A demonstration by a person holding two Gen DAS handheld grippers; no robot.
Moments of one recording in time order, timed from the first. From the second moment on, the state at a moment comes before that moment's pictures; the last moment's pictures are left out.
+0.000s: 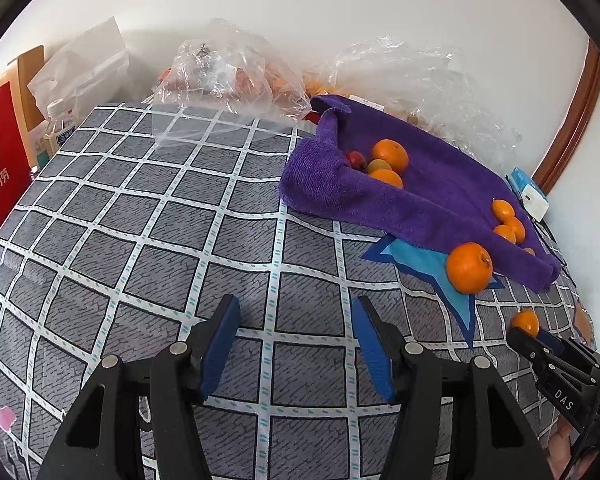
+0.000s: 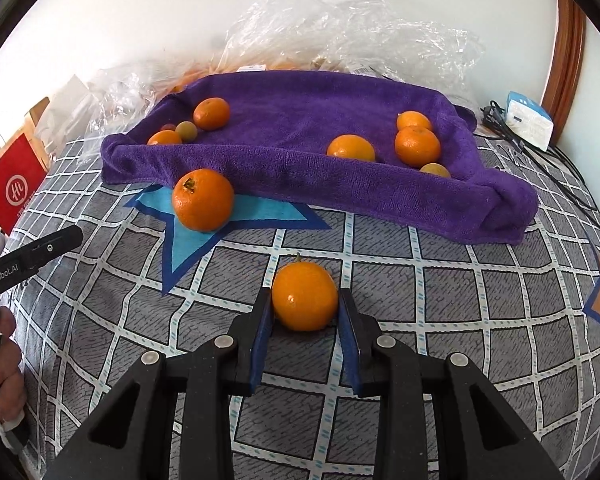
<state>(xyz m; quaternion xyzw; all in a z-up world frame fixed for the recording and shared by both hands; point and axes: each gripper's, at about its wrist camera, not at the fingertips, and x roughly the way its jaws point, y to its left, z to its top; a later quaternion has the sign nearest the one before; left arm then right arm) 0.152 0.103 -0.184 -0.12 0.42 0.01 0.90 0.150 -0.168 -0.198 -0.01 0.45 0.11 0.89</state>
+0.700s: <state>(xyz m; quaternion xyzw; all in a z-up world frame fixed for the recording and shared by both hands) 0.137 0.087 -0.169 -0.10 0.37 -0.03 0.92 0.129 -0.199 -0.187 0.00 0.43 0.08 0.90</state>
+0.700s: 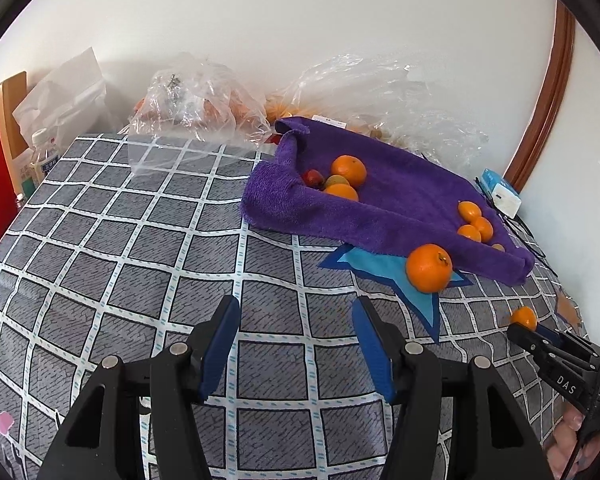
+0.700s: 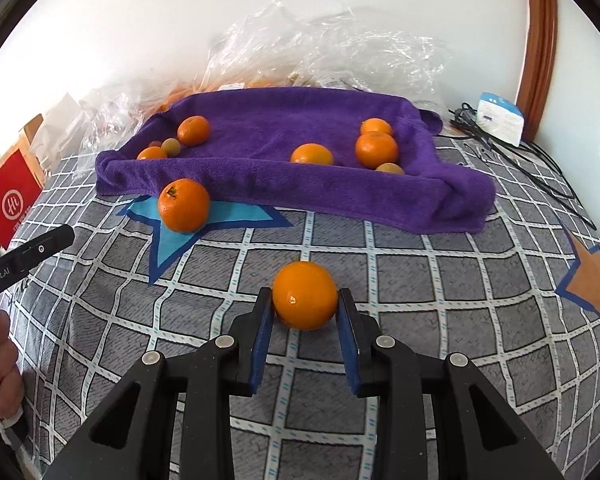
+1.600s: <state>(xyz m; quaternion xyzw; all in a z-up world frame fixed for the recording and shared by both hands) 0.208 -0.025 -0.180 -0.08 0.44 -0.08 0.89 0.125 -0.287 -0.181 -0.01 0.42 0.01 0.91</state>
